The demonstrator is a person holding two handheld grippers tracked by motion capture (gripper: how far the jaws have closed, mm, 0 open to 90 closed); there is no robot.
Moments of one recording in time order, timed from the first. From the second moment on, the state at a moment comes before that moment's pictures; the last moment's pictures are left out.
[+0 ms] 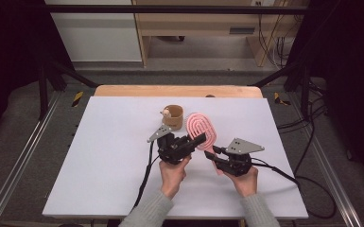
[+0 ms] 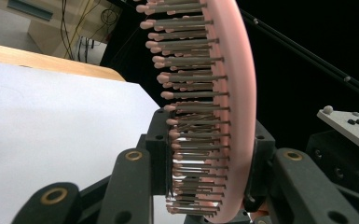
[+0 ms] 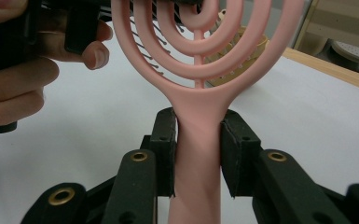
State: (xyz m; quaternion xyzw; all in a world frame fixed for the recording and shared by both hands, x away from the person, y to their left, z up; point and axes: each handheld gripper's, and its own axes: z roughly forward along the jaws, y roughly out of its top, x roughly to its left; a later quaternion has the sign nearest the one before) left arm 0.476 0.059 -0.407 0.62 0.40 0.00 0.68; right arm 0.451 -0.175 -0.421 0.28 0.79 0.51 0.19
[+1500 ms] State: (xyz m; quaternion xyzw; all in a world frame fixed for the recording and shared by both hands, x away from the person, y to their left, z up) left arm 0.485 0.104 -0.378 0.63 0.39 0.09 0.66; right arm 0.459 -0.198 -0.426 0.32 0.75 0.53 0.20
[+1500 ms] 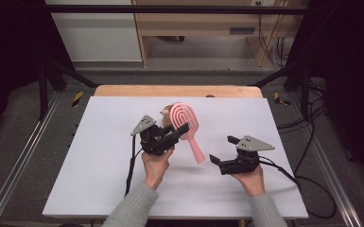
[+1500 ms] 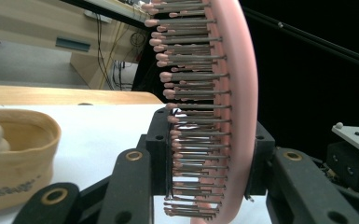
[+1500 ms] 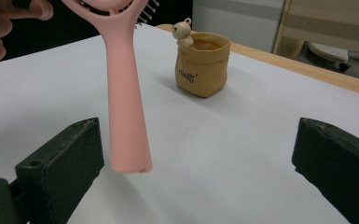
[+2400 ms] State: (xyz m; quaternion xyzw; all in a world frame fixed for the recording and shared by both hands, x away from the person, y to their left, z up) left arm 0.498 0.136 -0.346 0.63 0.39 0.14 0.66; right arm 0.459 -0.233 -0.438 0.35 0.74 0.53 0.20
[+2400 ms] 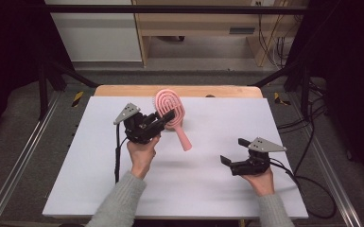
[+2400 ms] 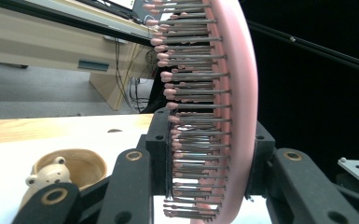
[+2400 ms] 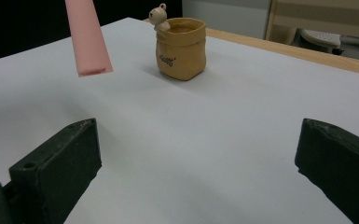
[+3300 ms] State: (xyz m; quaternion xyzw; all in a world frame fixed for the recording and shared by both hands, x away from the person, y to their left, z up) left arm 0.520 0.150 -0.324 0.62 0.39 0.16 0.66; right arm 0.456 -0.256 -0.444 0.37 0.73 0.53 0.20
